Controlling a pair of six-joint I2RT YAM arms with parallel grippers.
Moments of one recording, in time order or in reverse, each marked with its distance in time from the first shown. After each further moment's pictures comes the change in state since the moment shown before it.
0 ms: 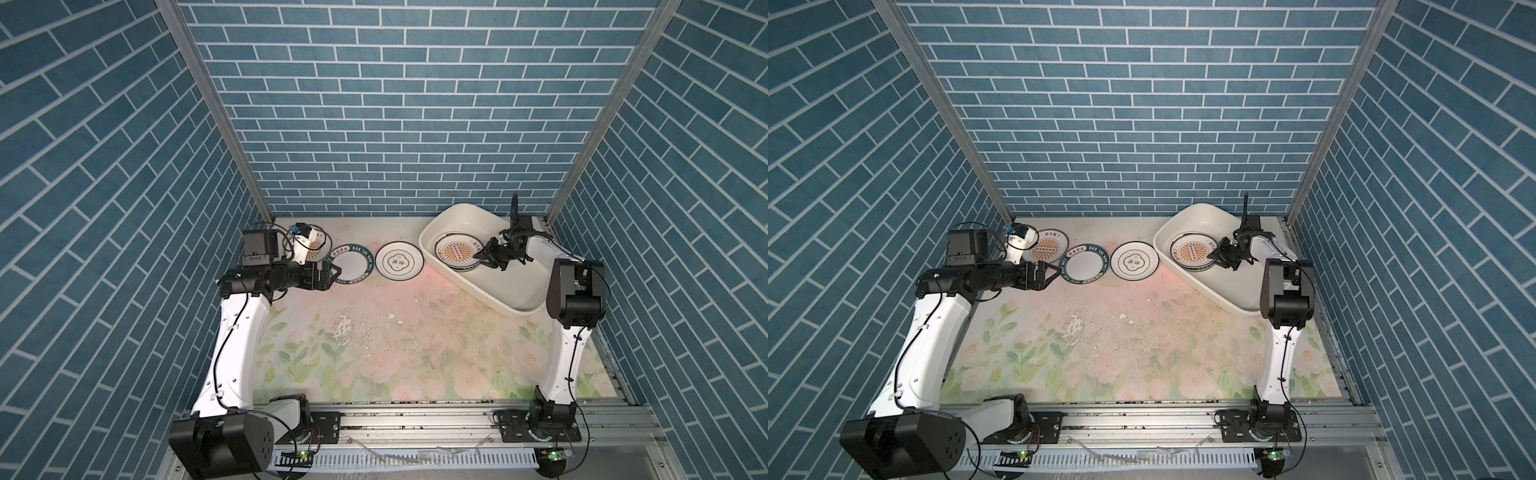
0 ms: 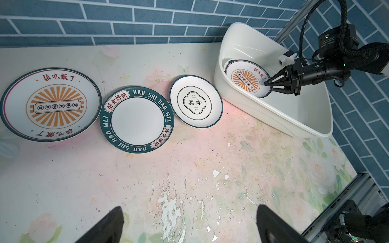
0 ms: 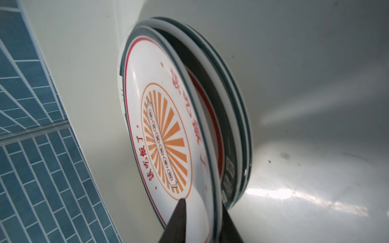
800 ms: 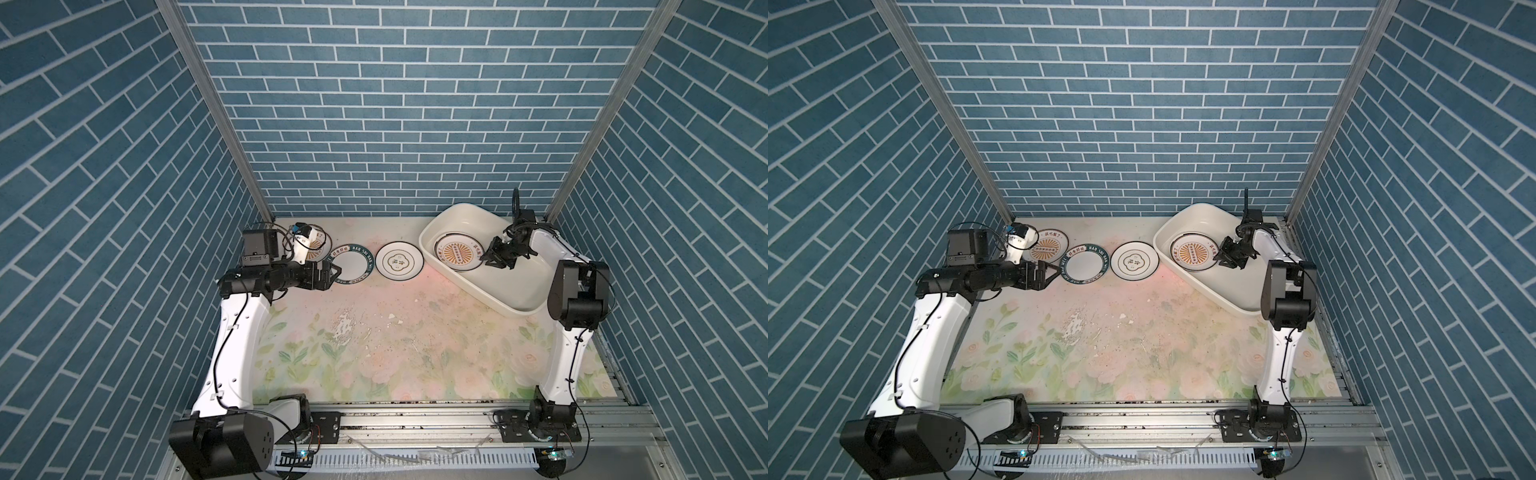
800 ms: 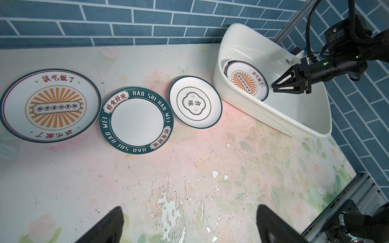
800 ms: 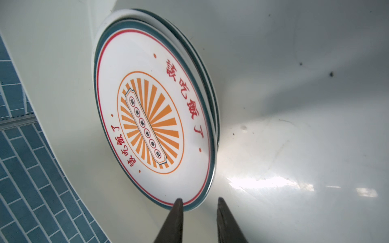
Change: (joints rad) left arm 0.000 0.000 0.000 0.003 0.004 0.000; right arm 0.000 -0.022 0.102 -0.233 0.143 -0.111
